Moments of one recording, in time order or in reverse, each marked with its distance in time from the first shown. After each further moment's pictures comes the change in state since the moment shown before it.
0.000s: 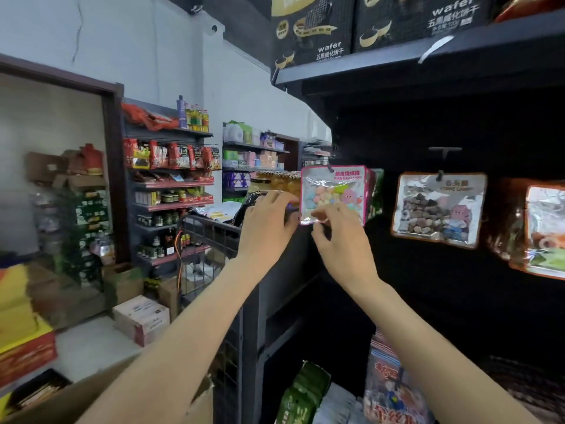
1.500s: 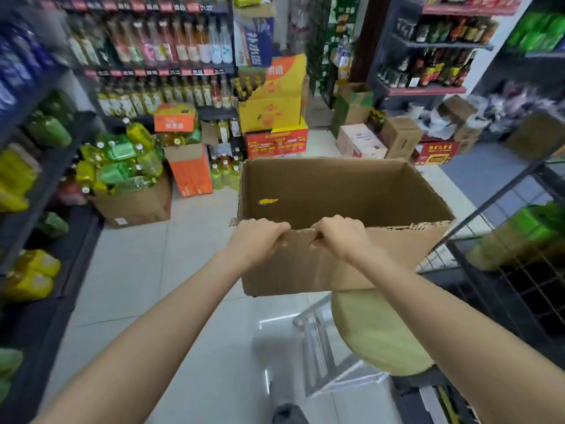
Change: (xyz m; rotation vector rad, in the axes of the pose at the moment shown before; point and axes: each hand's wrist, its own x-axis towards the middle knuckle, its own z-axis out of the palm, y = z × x) left_hand -0.440 -0.404 -0.290 0.654 -0.865 -0.706; right_hand -0.237 -0.351 0.476 -0.064 -1.316 -0.551
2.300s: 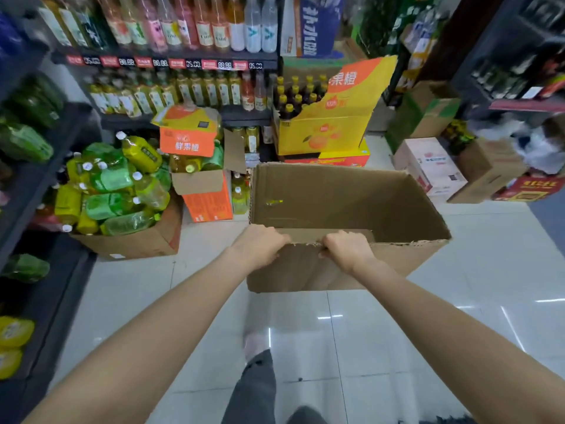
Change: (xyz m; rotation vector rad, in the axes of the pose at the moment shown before) left_hand 0.384 -0.381 0.072 0.102 -0.321 -0.038; right_hand 0.559 -0.008 -0.015 -0.125 -0.173 -0.136
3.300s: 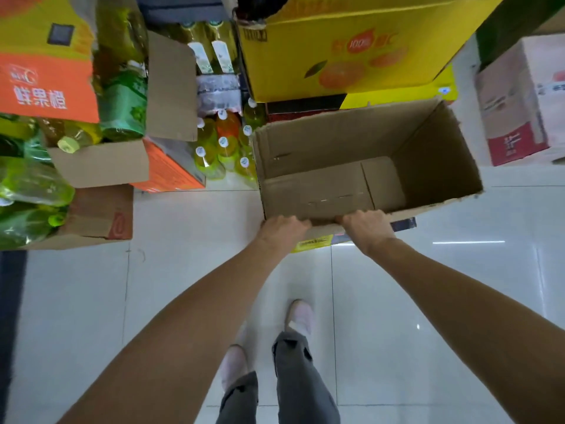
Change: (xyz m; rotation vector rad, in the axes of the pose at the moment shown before) left_hand 0.458 -0.070 0.200 -0.254 -0.378 -0.087; right_hand 0.432 0.206 0.176 -0.212 -0.266 -0.091
